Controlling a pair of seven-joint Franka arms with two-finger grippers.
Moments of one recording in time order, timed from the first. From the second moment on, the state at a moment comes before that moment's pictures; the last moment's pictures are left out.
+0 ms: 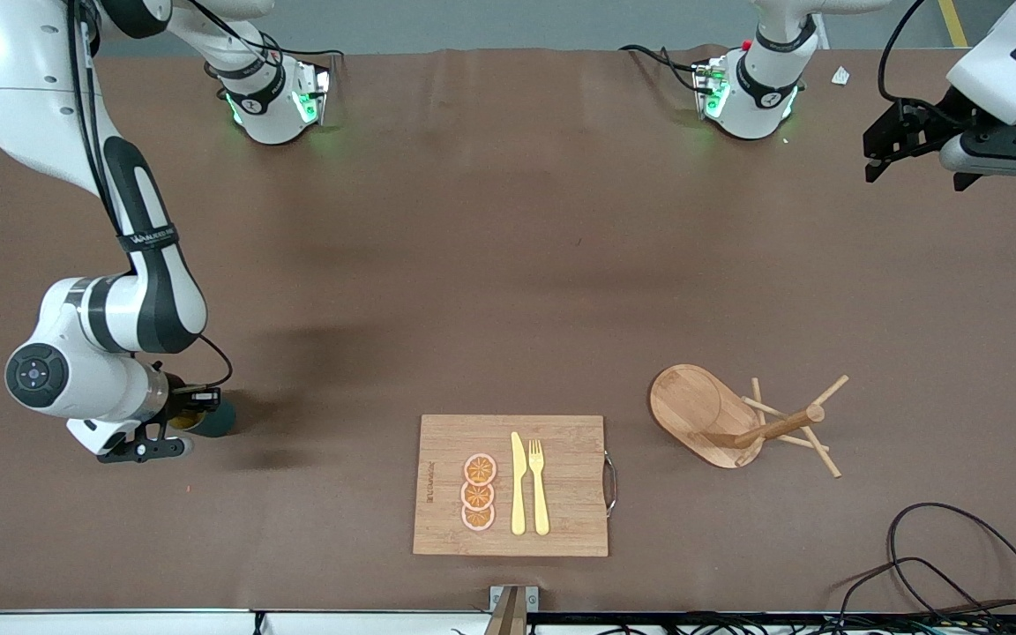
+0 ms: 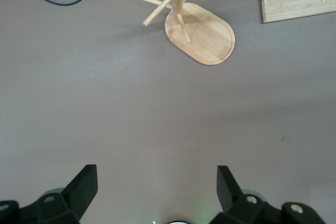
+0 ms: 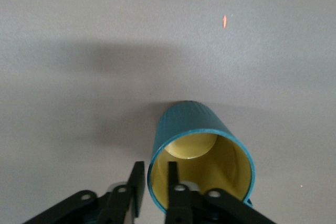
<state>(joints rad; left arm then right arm) -0.07 -0.13 -0.10 -1.62 0.03 1.51 0.00 0.02 0.63 -0.02 -1.56 -0.01 2.11 -0.08</state>
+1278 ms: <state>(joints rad) -0.06 -0.13 -0.09 -1.62 0.03 1.51 0.00 0.01 0.16 -0.02 -1.51 -0.01 1.77 -0.05</state>
